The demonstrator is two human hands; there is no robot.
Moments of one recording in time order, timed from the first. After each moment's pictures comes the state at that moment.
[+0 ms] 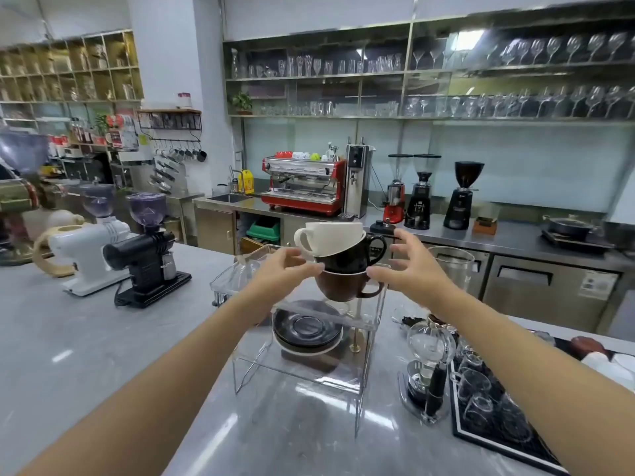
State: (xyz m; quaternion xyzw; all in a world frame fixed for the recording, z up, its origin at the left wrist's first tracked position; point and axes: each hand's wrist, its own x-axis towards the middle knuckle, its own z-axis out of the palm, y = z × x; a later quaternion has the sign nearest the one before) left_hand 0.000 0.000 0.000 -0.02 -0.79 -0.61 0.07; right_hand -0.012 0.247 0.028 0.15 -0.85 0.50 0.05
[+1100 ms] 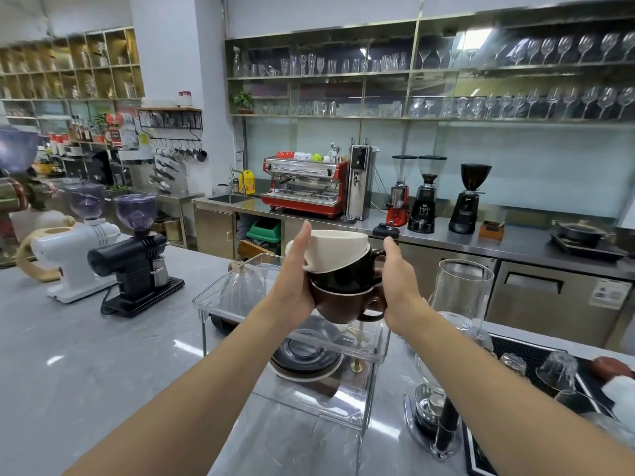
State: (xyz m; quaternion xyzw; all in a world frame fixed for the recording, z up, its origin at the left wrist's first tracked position) left_hand -0.051 0.039 0.001 -0.02 -0.50 -0.86 -0.01; right_hand -0.056 0.188 0.020 -0.05 -0.66 0.75 0.01
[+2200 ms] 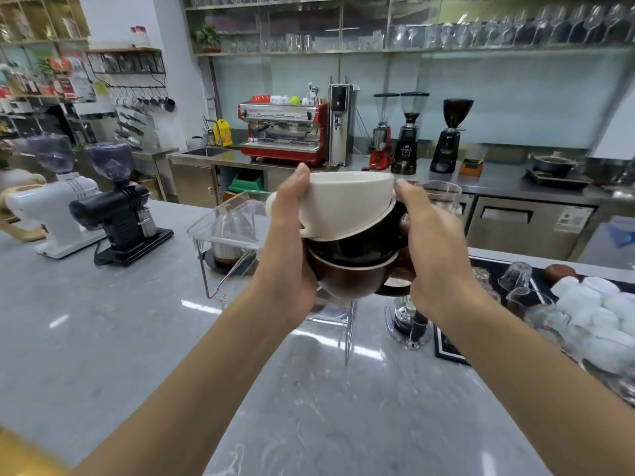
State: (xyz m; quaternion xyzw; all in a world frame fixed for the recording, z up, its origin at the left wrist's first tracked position) left_hand 0.116 0.080 0.019 -0.06 -0.50 -0.87 0.01; right_hand 0.097 0.222 0.024 0.01 -0.63 0.77 0.11
